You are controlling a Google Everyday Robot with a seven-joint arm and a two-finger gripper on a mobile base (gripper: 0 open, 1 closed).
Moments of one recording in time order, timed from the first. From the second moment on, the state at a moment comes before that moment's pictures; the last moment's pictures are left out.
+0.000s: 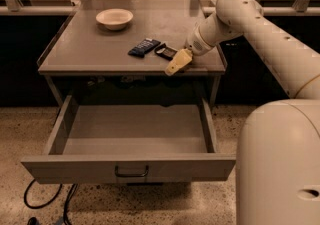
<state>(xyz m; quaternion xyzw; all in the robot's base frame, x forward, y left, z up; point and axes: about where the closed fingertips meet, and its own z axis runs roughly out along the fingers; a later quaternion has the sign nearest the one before) 0.770 -0.083 0.802 -0.49 0.80 0.15 0.32</state>
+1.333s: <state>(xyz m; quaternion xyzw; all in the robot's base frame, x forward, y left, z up) 0.732 -0.134 0.979 -0.47 0.80 0.04 0.38</state>
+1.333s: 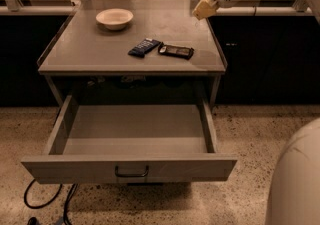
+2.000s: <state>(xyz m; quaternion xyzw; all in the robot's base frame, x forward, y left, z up) 0.732 -0.134 0.979 -0.47 0.80 0.04 0.38</state>
